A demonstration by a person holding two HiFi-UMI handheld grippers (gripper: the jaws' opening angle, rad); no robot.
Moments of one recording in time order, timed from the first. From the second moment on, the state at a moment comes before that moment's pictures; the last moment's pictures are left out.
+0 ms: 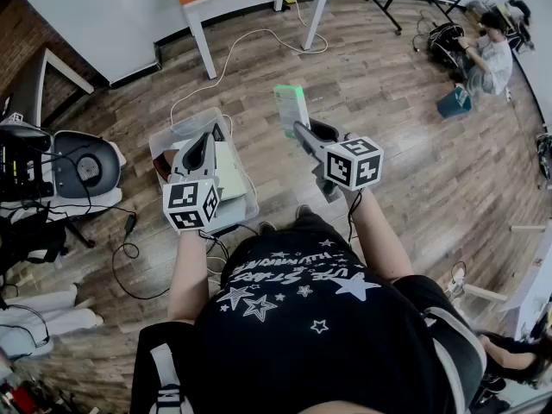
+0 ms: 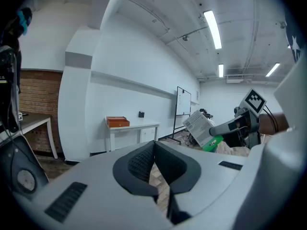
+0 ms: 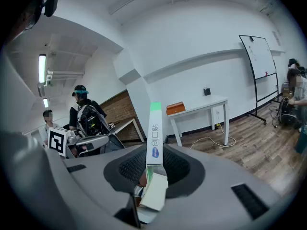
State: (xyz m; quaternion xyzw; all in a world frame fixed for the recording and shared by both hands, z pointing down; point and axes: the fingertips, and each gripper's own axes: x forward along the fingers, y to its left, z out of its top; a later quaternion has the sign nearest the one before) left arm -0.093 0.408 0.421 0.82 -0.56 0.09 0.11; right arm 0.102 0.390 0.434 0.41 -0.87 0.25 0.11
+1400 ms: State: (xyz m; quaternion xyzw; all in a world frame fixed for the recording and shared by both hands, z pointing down) left arm -0.086 0.323 0.446 0.80 -0.58 0.09 0.13; right arm 0.120 0.279 0.463 0.40 -0.87 0.27 0.11
